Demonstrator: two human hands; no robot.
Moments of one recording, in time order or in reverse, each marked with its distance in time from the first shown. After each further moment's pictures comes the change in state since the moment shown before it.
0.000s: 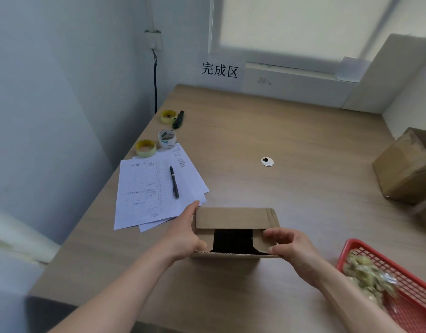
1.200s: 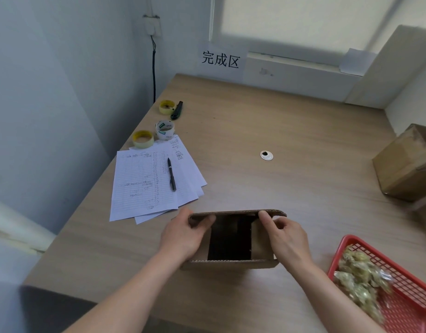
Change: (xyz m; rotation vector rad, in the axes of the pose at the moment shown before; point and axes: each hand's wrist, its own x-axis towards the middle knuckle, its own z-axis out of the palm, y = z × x) left_hand 0.015 -0.020 0.031 0.173 0.363 0.033; right_hand -0.005 -0.019 0.030 -0.540 0.419 -0.114
